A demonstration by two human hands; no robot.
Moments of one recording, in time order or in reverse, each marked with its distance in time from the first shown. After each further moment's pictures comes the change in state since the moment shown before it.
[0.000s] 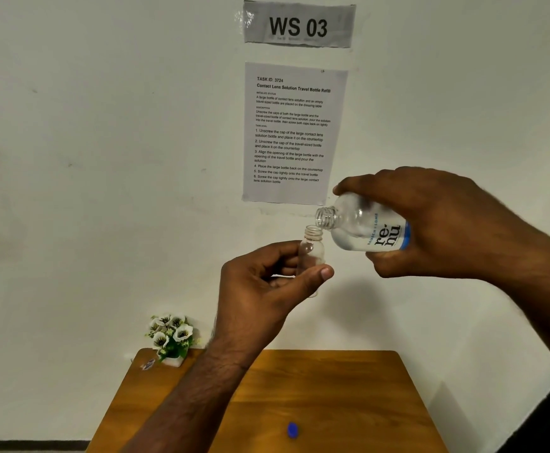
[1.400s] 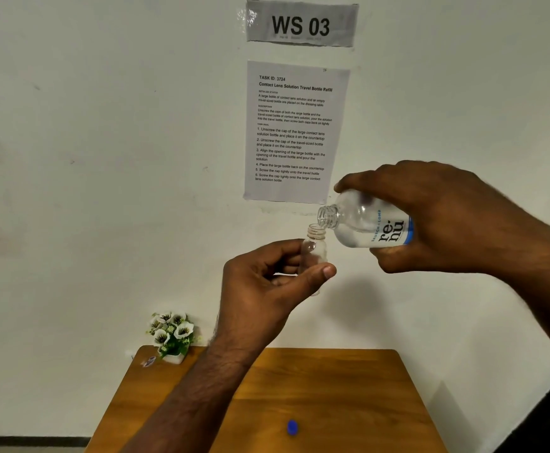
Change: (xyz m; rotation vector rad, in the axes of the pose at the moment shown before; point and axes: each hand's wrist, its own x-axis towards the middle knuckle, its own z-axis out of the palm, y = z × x) left_hand -0.002 -0.001 0.000 -0.005 0.002 0.018; right_hand 0.003 0.002 -0.003 -0.033 -0.026 -0.030
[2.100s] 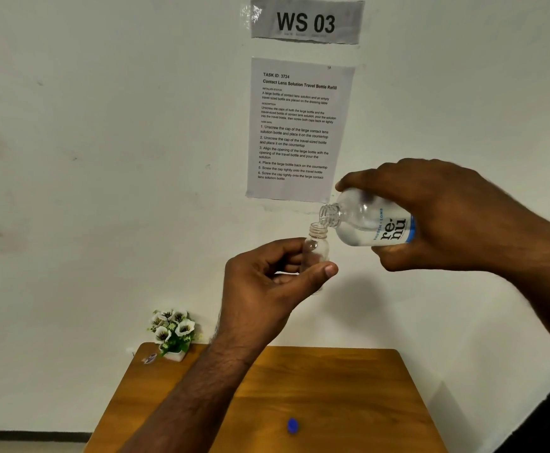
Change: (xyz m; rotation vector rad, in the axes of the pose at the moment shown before) left_hand 0.000 -0.004 -0.002 -0.022 0.001 -0.029; right_hand 0.004 0.001 0.002 0.010 -0.003 -0.018
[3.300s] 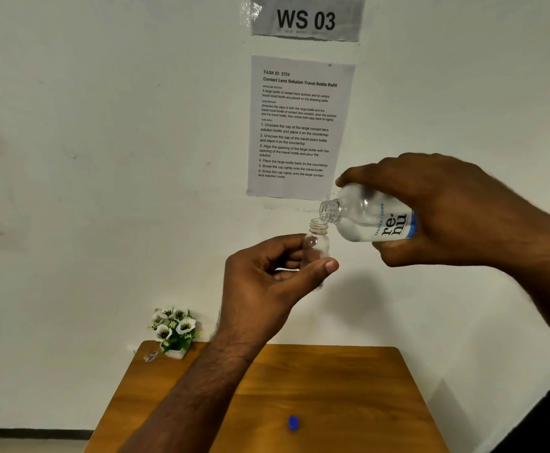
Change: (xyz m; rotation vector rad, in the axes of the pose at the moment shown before) left_hand 0.001 -0.001 0.000 -0.011 0.001 0.019; right_hand 0.002 0.000 -0.004 0.013 -0.001 -0.024
